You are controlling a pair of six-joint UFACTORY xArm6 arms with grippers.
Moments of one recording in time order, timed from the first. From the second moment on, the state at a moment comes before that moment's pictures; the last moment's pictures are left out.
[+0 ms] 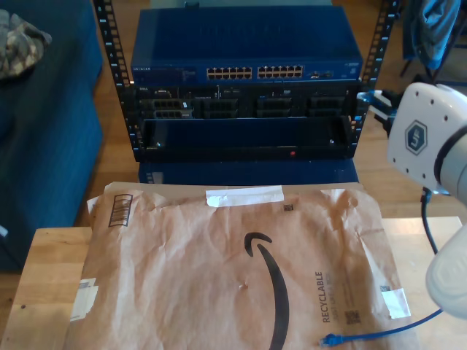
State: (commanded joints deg) left arm 41.5 -9.4 -63.4 -18.9 109.7 -65.5; right arm 17.1 -44.3 -14.5 28.8 -17.5 73.9
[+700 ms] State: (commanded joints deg) left arm 70.8 -26.7 -35.6 2.2 104.5 -26.0; right arm 17.4 -41.4 -11.5 27.1 -25.2 73.9
